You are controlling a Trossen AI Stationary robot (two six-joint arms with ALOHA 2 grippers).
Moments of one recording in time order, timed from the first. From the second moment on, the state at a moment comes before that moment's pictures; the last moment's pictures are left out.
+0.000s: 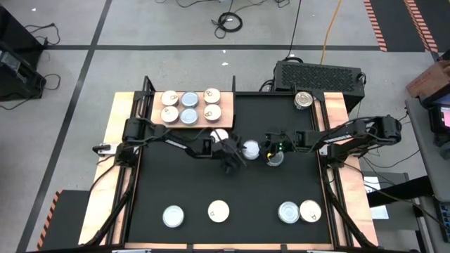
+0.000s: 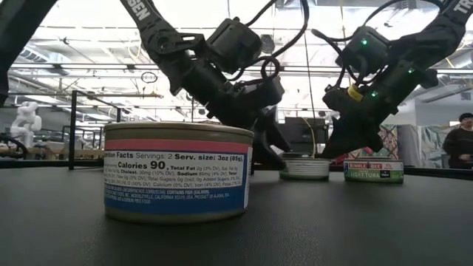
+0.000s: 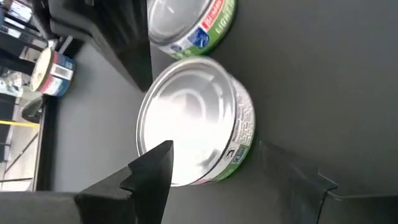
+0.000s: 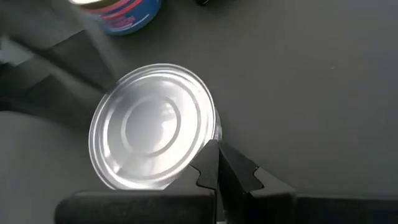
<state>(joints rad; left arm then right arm) 0.01 2.04 1.14 0.26 -0.18 0.74 -0.14 1.34 0.43 0.11 0.18 0.62</state>
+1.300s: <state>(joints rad) 0.01 1.98 1.13 0.13 -0.23 1.00 -0.17 1.35 0.43 0.16 0.12 0.55</state>
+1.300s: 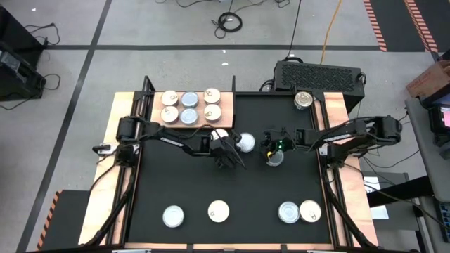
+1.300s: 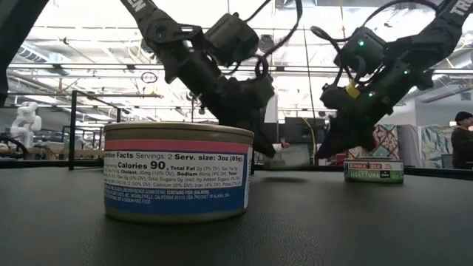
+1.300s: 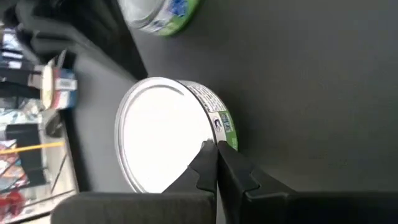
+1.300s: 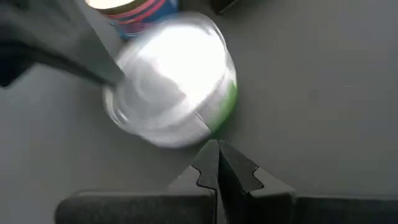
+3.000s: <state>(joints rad) 0.57 1.39 1.02 -0.54 -0.24 0.66 -0.17 1.15 0.43 -0.08 0.18 0.53</state>
